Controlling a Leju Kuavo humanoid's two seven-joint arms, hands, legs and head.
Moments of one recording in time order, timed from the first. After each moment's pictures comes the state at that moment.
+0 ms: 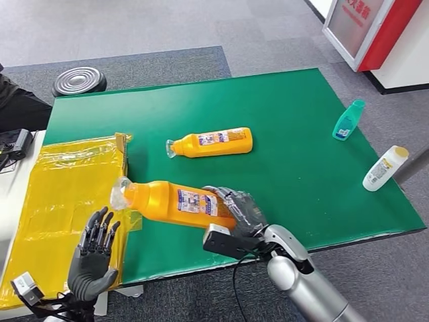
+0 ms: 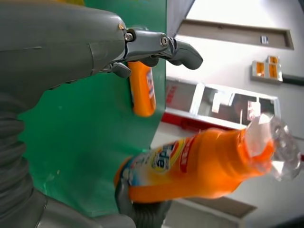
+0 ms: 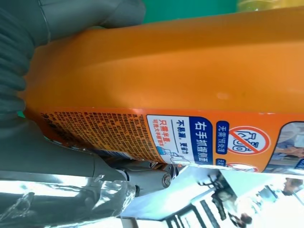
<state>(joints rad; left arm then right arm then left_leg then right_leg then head) 0.13 -0.05 -0.03 -1.35 0.00 -0.60 -0.66 -0.22 -0.07 0.49 -1.36 0.62 -0.05 -0.17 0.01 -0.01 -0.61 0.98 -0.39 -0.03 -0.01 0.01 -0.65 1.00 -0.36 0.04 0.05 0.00</state>
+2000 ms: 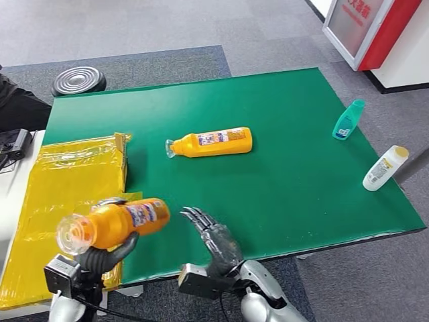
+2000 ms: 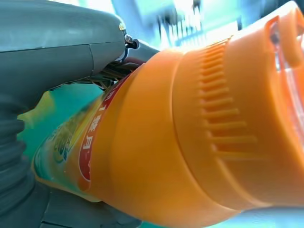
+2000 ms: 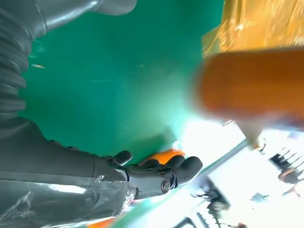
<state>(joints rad) 0.08 -0.02 -0.19 -1.56 -0.30 0.04 -0.54 -0.06 0.05 0.55 -1.26 0.65 -0.22 -0.28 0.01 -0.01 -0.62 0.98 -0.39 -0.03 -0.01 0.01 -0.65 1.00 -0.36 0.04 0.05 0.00</state>
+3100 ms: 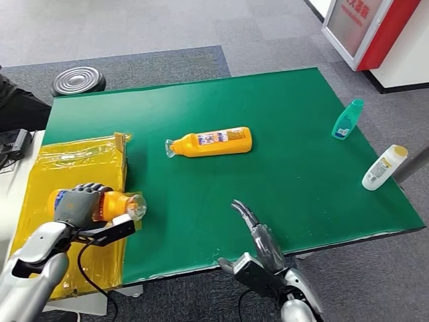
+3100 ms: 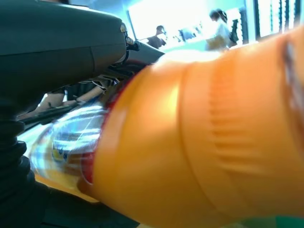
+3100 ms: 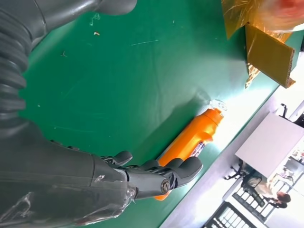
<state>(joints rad) -0.25 0.27 -0.33 -1.32 -1.32 -0.06 0.06 0.13 0.00 0.29 -1.51 0.52 -0.12 -0.33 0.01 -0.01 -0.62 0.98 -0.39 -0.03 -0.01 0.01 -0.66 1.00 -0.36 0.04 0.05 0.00</state>
